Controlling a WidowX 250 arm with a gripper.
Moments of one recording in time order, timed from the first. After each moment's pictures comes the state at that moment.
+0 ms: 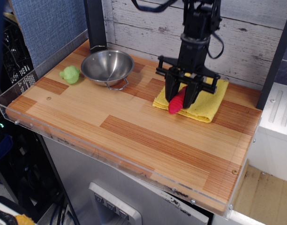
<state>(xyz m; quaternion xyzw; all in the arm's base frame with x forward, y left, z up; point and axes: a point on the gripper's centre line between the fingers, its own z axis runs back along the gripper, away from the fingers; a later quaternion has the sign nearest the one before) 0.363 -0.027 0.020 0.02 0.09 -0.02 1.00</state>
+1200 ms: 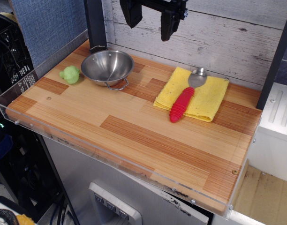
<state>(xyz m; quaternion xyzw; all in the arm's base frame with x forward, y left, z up) 0.346 0.023 0.151 0.04 -0.13 -0.04 0.99</state>
